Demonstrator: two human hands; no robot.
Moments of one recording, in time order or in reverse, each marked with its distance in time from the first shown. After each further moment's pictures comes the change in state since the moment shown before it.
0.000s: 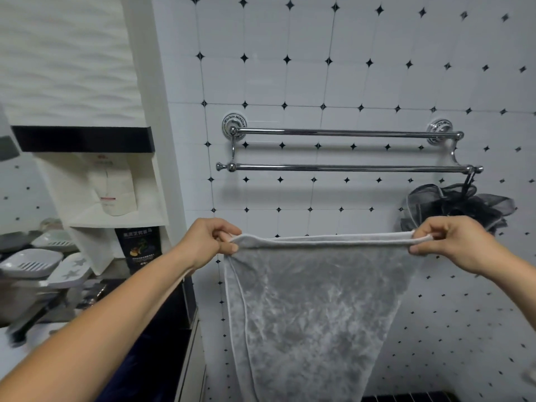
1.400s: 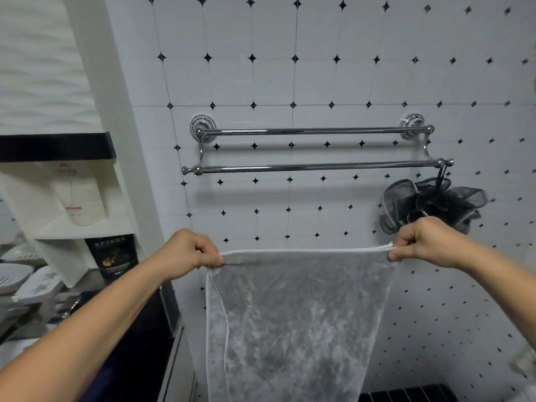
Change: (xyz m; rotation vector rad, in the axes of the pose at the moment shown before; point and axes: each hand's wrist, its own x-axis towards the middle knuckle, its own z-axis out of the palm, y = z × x) left_hand 0.002 0.012 0.023 0.310 -0.132 0.039; right_hand 0.025 0.045 -0.005 -0.264 -0.203 -0.120
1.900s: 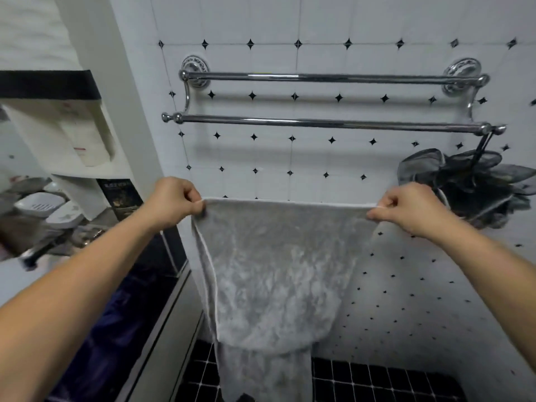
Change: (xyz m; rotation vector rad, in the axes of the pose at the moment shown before) left_hand 0.014 0.035 0.047 0.290 0.351 -0.235; right_hand 0.049 0.027 0.014 0.171 0.053 -0.121
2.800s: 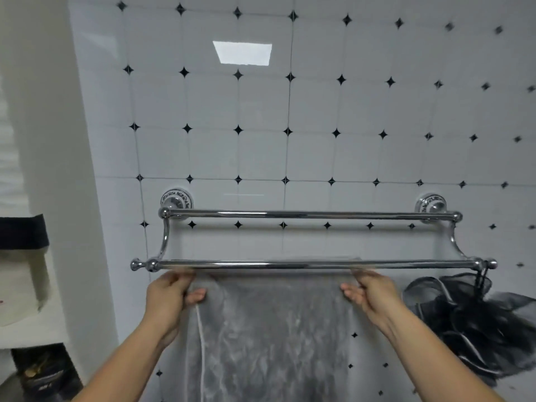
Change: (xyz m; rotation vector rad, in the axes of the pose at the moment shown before) left_hand 0.147 0.007 0.031 -1.166 0.191 -0.182; right_hand 0.161 -0.005 0.045 1.429 0.452 0.495
